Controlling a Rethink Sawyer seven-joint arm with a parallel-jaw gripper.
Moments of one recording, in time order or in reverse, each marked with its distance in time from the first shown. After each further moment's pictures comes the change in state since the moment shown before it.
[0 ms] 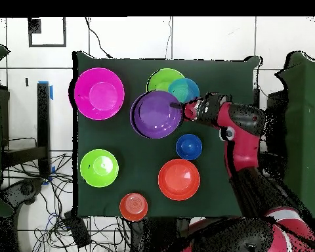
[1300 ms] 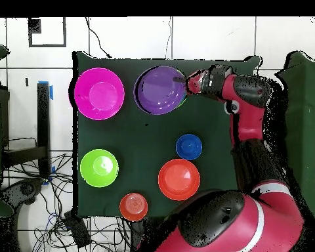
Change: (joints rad) arm 0.065 0.158 -0.007 -0.378 -0.041 0.122 0.080
